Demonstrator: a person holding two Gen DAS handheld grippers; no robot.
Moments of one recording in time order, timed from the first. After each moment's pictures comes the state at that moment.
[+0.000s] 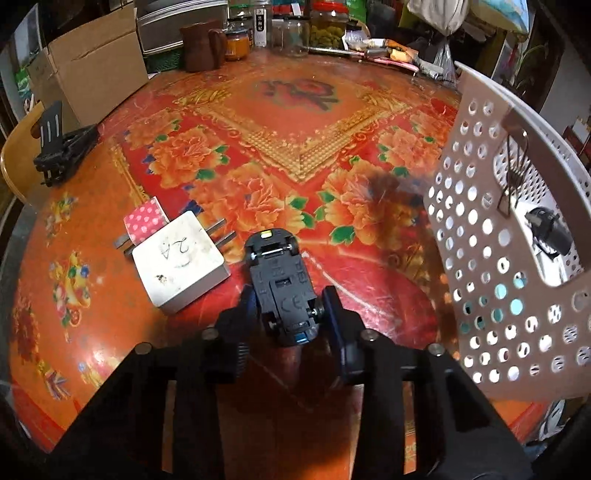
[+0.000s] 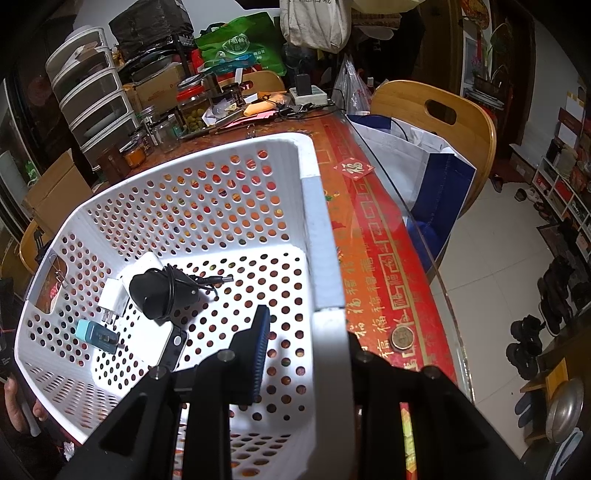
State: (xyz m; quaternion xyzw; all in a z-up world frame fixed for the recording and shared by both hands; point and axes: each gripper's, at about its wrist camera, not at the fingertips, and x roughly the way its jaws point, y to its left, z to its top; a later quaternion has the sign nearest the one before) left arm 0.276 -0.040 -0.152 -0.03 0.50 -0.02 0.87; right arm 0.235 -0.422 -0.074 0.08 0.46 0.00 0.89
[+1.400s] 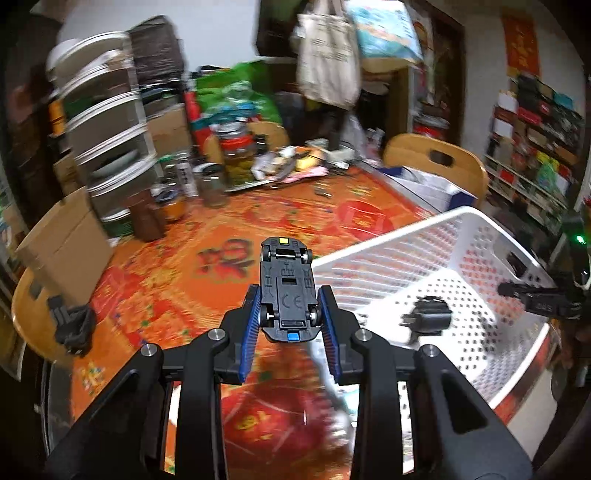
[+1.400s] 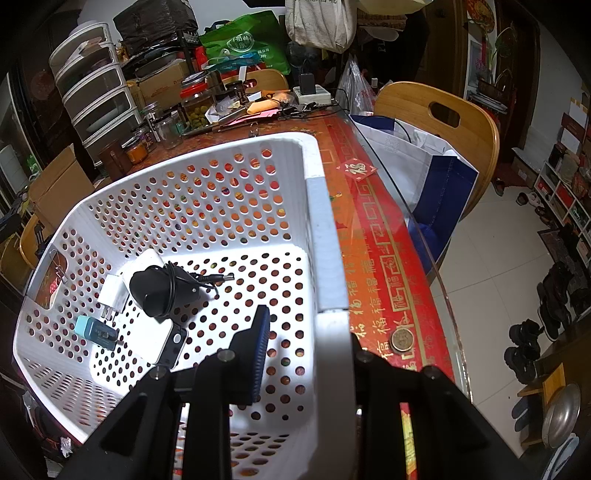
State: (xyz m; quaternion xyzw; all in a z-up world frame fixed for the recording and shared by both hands) left arm 0.260 -0.135 0.030 0.10 0.34 -0.13 0.93; right arm 0.234 -0.420 -0.074 0.07 0.46 0.00 0.88
